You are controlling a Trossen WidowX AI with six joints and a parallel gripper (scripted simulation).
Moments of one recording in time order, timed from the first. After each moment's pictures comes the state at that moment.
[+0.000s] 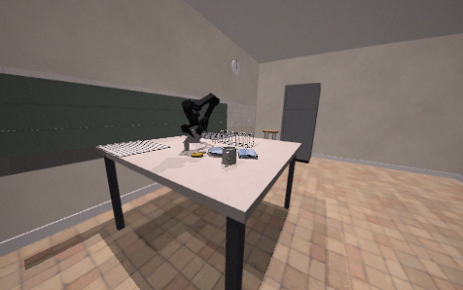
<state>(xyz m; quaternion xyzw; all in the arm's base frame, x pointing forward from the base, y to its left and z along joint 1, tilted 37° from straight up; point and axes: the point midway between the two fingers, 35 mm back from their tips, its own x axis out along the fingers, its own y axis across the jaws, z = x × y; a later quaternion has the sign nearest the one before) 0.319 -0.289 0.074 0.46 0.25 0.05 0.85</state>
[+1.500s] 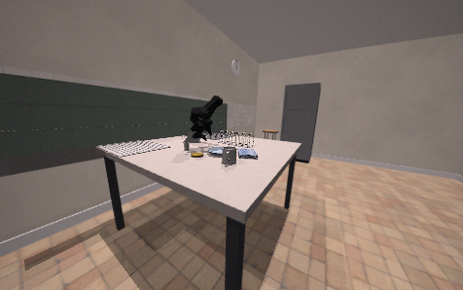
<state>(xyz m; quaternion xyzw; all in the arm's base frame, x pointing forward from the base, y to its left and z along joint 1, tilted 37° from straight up) 0.307 -0.197 0.075 0.78 0.24 0.02 0.57</state>
